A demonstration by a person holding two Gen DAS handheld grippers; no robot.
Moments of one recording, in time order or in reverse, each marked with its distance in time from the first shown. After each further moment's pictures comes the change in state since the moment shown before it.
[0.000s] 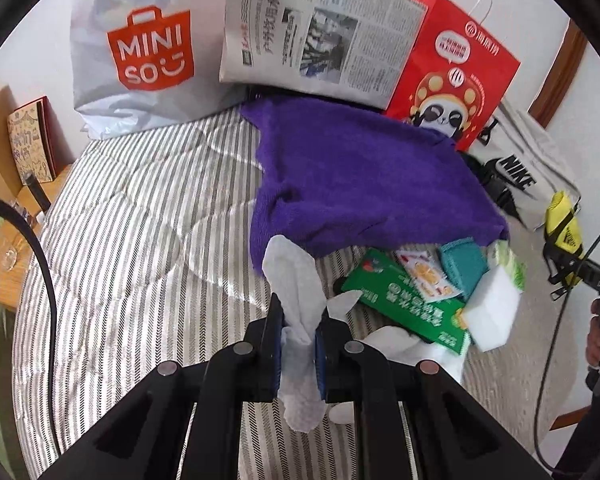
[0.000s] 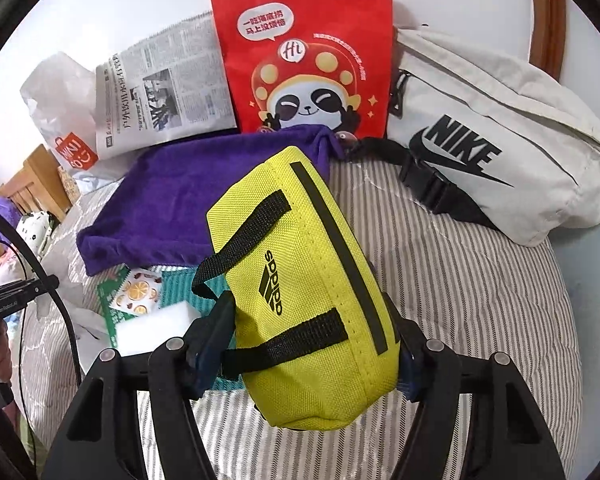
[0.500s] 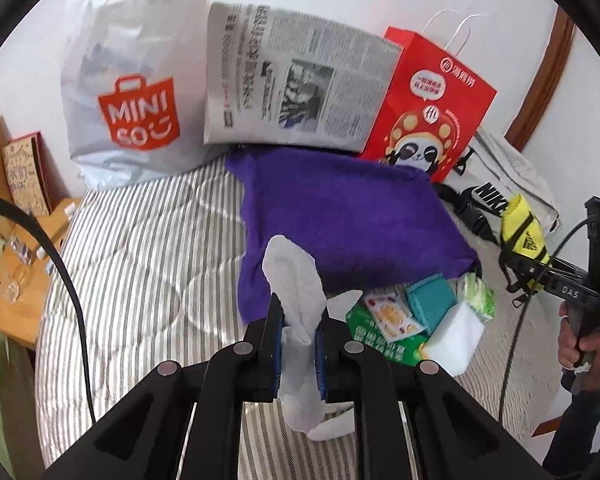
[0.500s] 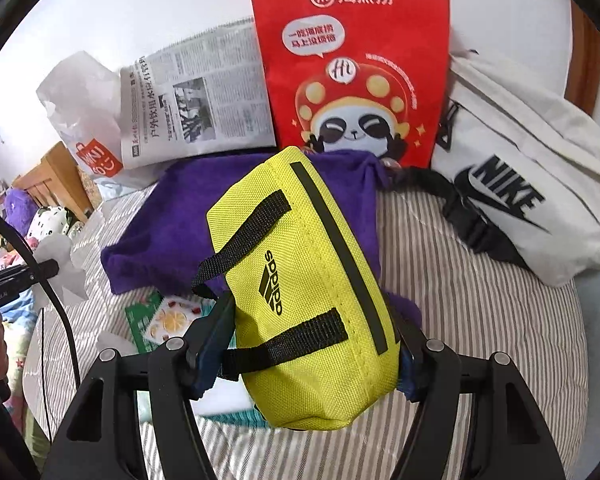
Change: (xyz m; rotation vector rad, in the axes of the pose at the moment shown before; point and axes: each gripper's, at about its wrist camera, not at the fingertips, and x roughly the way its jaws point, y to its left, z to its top) left arm -0.041 -0.008 0.032 0.019 -0.075 -0.045; right arm 0.007 0.033 0.037 -0.051 -0.016 0.063
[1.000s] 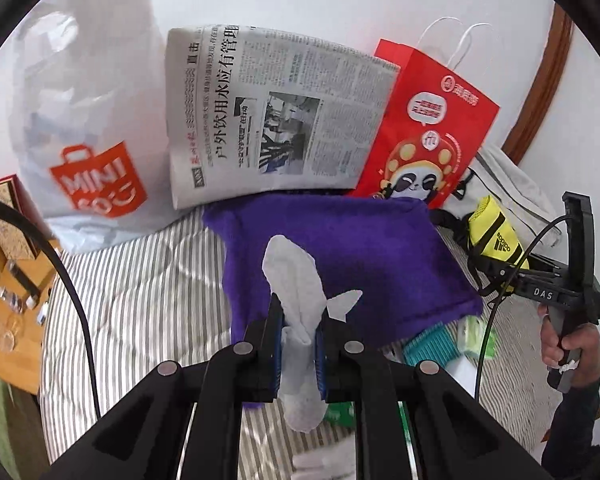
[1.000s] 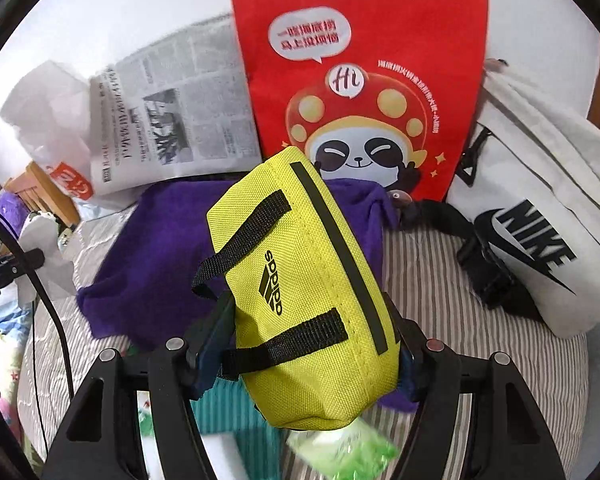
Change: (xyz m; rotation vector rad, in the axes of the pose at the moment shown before) left arm 0.022 -0.012 0.068 0.059 -0.028 -0.028; right arm 0.056 -0.002 0.063 -0.004 0.031 -0.020
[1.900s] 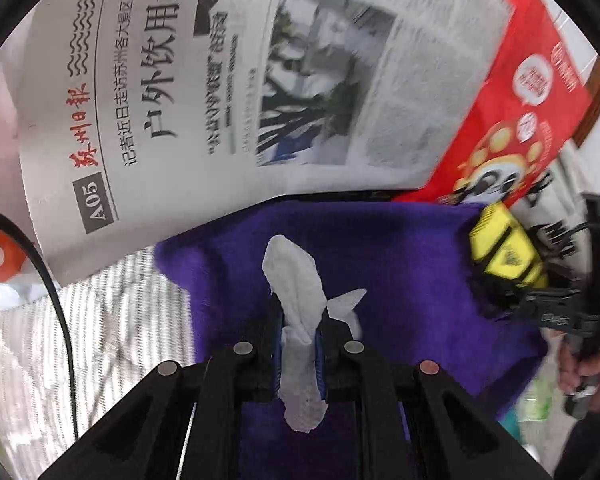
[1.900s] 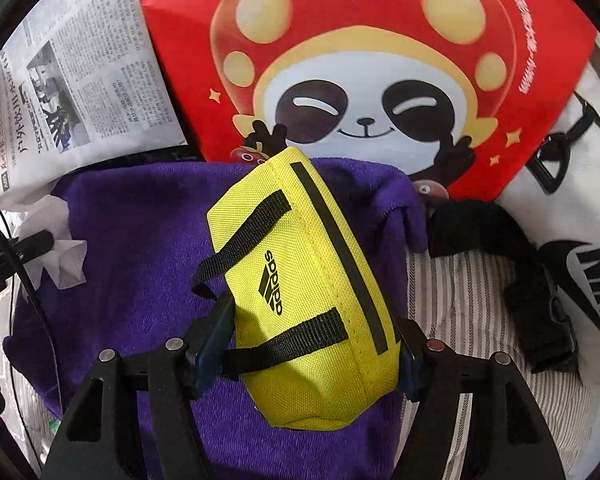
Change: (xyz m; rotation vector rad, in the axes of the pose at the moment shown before) left arm 0.157 0.014 0.056 -0.026 0.127 -0.004; right arm 0.128 -0.012 0.041 0.011 0.216 -0.087
